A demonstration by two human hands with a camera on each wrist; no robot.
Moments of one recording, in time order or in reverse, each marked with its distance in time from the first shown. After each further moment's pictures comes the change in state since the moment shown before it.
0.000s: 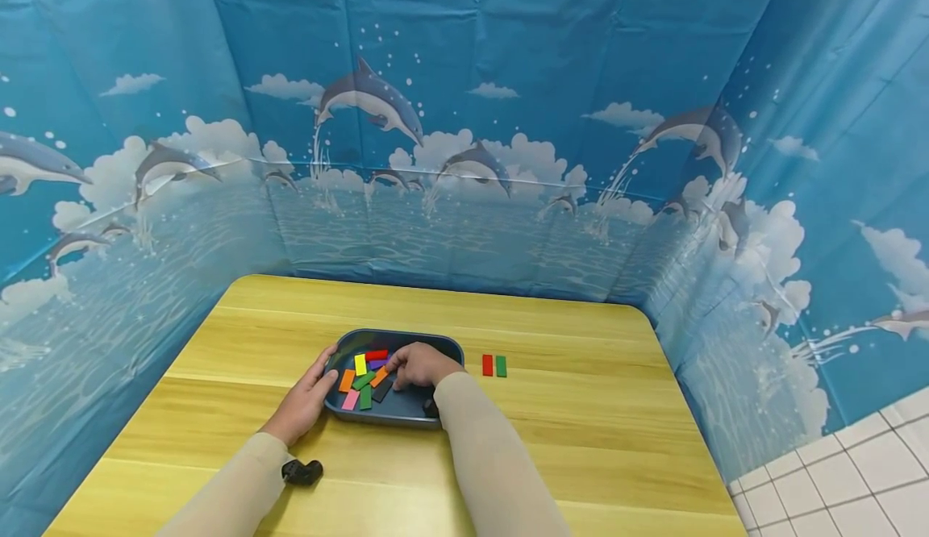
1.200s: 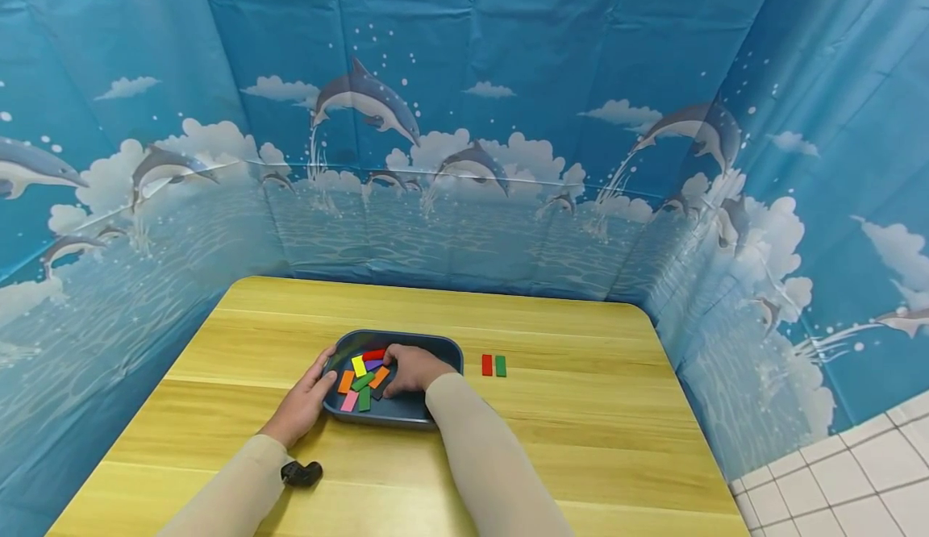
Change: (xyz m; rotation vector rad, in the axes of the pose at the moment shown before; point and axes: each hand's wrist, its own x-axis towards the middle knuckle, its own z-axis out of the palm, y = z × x) left_hand 0.004 -0.002 -0.001 0.010 -0.005 -0.028; right_hand 0.005 -0.010 0.013 -0.250 0.040 0.011
